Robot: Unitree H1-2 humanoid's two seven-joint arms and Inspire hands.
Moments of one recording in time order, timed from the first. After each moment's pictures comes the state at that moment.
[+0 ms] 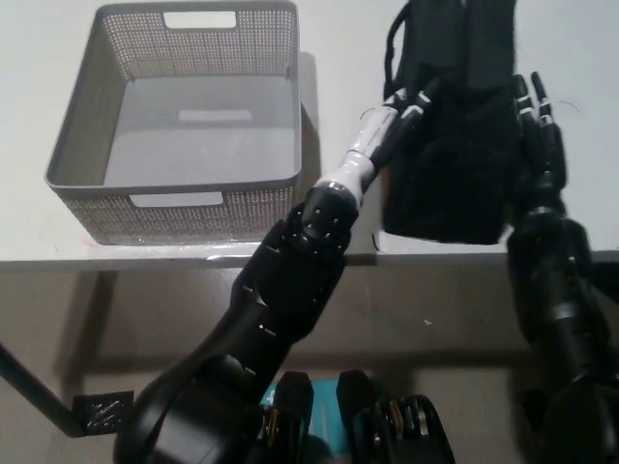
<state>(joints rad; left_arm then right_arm) -1.04 -0.12 -0.18 1.07 0.11 -0.11 0.10 -0.92 -0.04 -0.49 1.12 0.60 -0.23 0.27</state>
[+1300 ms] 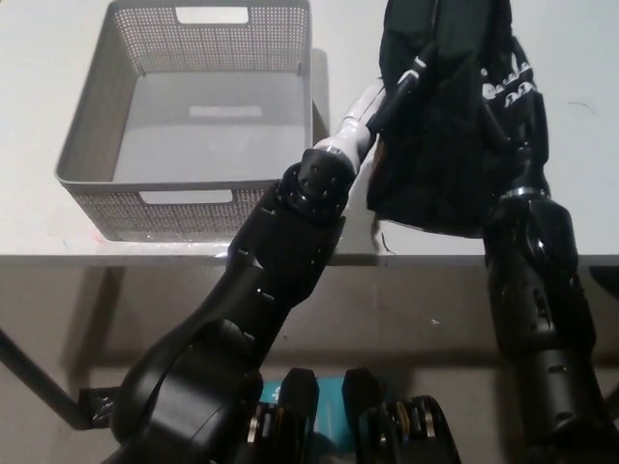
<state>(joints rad) -1.14 -0.12 -0.15 1.07 0.09 0.00 0.02 -0.79 0.02 -0.23 0.55 0.40 -0.08 -0.11</state>
